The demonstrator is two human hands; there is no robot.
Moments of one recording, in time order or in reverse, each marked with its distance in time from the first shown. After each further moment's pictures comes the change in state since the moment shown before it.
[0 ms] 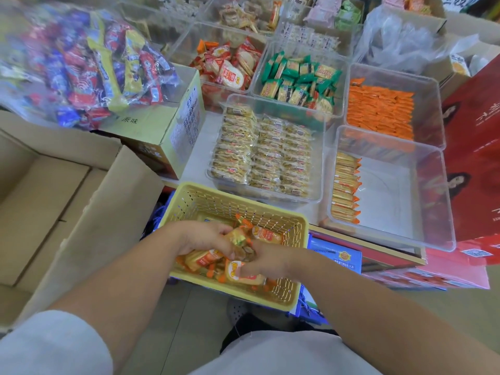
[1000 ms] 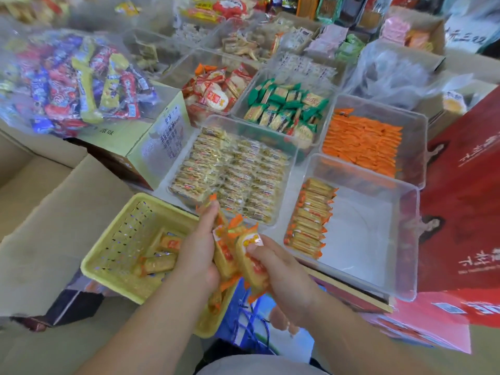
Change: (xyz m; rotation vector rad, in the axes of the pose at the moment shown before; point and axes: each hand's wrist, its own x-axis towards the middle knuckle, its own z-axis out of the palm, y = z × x) left_hand 0.010 0.147 0.127 -1.548 0.535 0.346; right_hand -0.128 0.043 -0.076 0.752 0.216 -0.395
